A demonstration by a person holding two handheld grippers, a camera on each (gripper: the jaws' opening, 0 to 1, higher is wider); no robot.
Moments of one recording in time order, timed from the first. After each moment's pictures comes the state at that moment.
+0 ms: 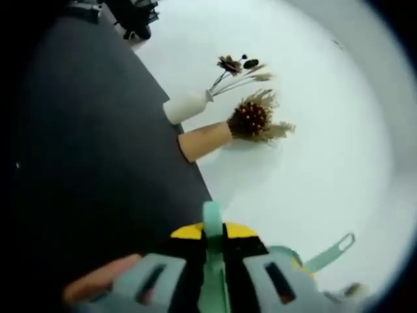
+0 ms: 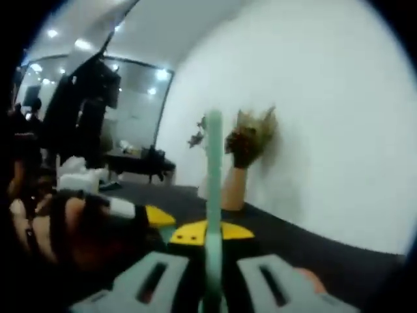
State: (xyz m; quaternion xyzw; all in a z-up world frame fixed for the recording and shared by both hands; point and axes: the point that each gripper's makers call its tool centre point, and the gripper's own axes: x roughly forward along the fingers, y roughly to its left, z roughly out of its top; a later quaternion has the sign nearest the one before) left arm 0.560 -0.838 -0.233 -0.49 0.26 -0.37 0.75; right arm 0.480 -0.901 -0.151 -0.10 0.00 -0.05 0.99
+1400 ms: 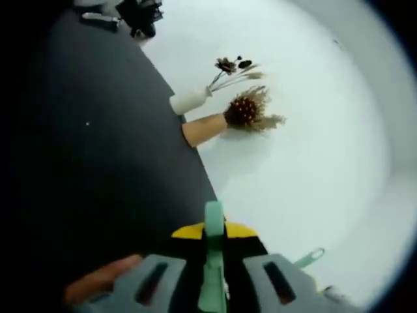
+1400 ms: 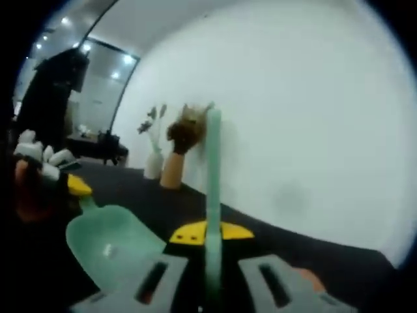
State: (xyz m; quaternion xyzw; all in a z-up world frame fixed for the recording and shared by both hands) left arm 0.490 -0.798 -0.232 -0.48 0.28 -0.38 0.74; right arm 0.370 -0.973 -0.169 -0.14 0.04 -0.22 0.96
